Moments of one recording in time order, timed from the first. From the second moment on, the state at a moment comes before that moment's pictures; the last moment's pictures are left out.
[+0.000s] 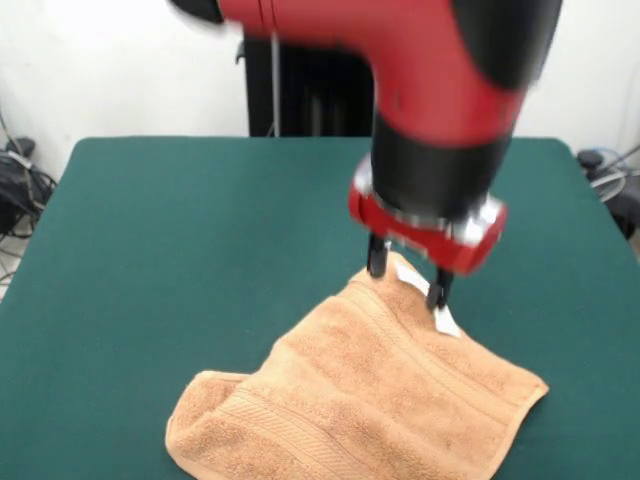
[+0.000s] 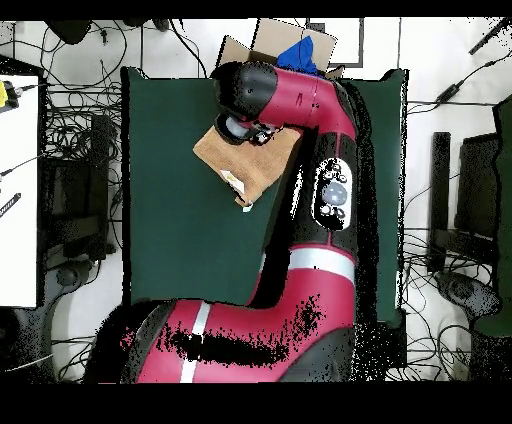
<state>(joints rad) -0.13 -0.36 -0.08 0.94 0.08 1.12 2.15</state>
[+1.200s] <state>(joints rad) -0.26 -0.72 -0.08 1.30 0.05 1.01 2.15</state>
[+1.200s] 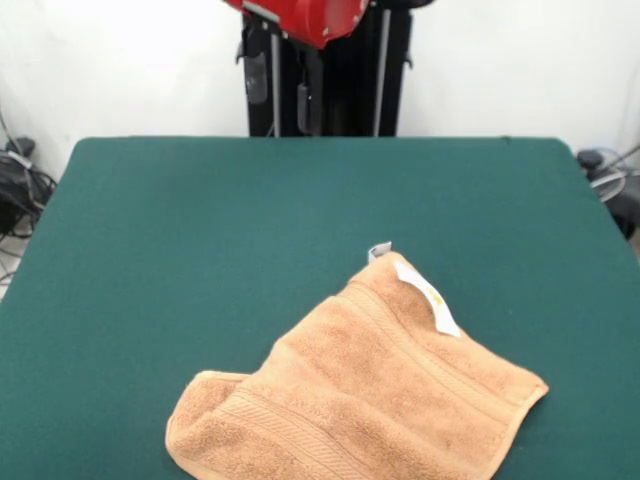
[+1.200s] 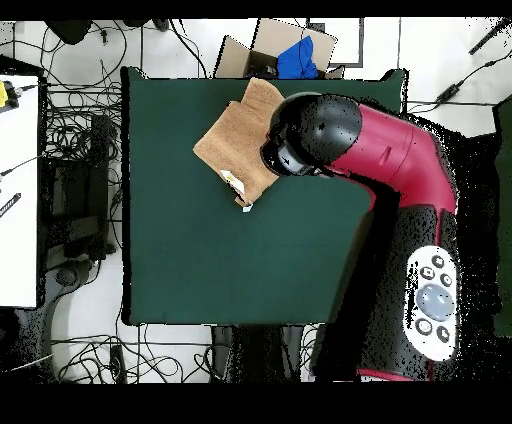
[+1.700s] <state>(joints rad) -0.26 -0.72 -0.07 1.32 0.02 1.00 2.15</state>
